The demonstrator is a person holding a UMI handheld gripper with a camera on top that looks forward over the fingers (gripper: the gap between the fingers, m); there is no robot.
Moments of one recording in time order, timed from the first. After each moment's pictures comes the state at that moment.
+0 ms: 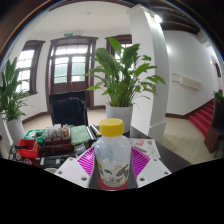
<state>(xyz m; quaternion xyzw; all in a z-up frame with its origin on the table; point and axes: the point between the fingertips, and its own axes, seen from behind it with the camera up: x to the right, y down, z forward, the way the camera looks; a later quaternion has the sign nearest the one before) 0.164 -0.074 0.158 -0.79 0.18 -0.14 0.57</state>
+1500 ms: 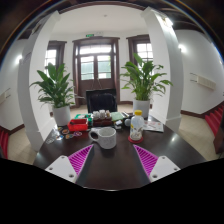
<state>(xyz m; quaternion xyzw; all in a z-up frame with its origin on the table) 0.000 -0.283 0.194 -0.82 0.08 -0.04 0.56</state>
